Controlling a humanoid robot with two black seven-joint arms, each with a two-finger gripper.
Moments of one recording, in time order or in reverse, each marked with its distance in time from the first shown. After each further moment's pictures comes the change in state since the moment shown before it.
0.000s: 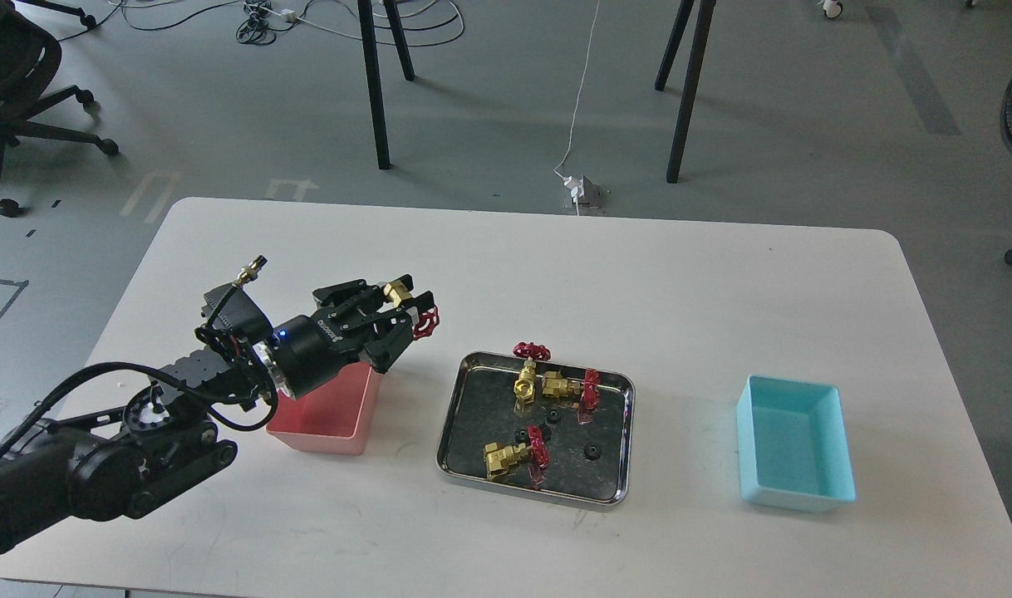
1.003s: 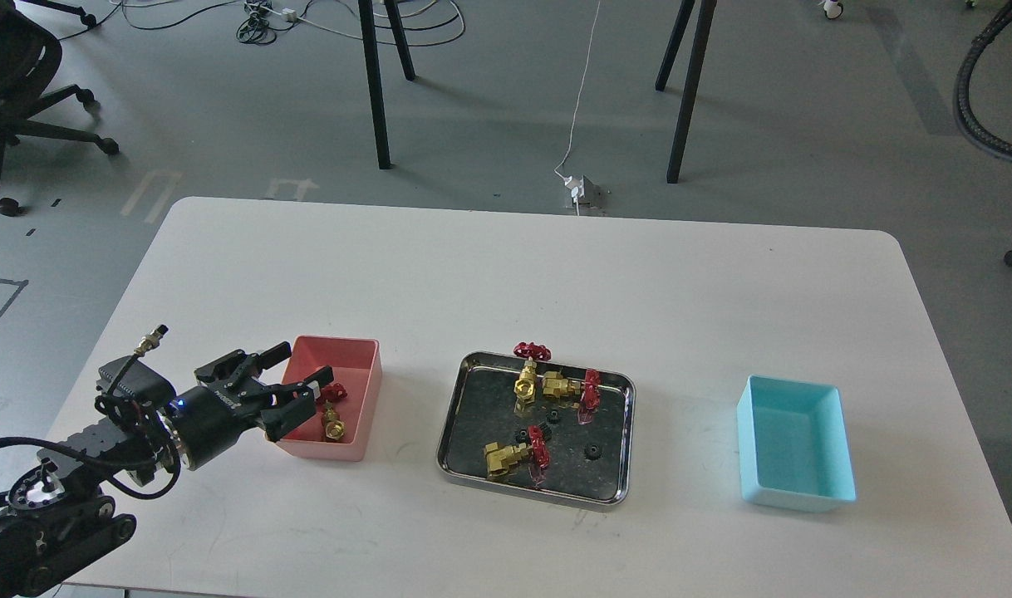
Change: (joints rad) left arm 0.177 0.108 -0.031 0.063 -0.056 0.000 0.000; right arm 0.037 0.064 0.002 0.027 0.002 -0.067 -0.028
